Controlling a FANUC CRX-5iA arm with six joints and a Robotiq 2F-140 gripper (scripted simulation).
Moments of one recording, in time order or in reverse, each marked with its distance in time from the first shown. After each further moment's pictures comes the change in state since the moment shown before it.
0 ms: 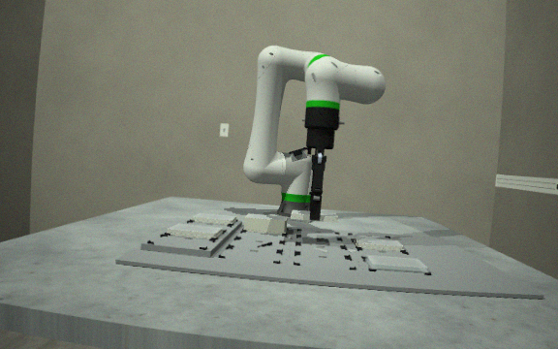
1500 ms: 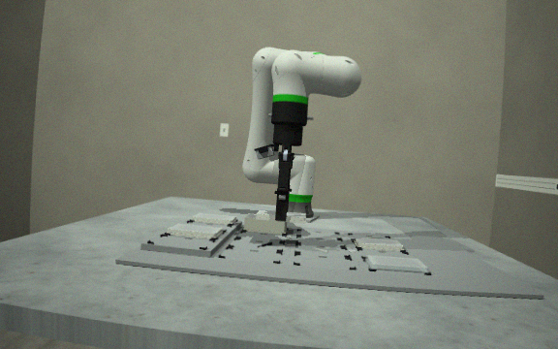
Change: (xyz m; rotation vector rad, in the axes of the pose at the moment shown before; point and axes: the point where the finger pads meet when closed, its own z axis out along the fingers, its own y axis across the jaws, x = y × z) arm 0.087 -0.057 0.000 0.000 0.000 0.000
